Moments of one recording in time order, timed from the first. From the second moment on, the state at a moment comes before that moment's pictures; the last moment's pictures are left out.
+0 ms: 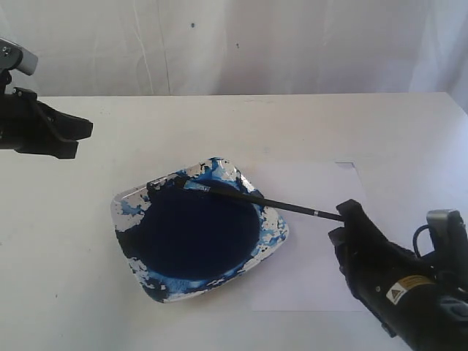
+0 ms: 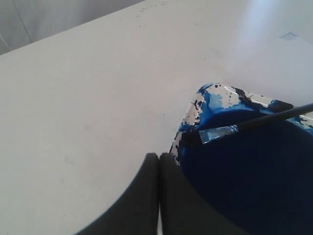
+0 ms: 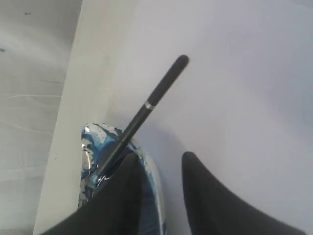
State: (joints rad) left arm -0.03 1.50 -0.86 1.67 -0.60 -1.33; right arm 0.92 1.57 -0.24 0.68 -0.80 1.05
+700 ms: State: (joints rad) left arm -0.03 1.50 -0.86 1.67 -0.64 -1.33; right arm 0.92 1.96 -0.39 0.63 -1.16 1.27
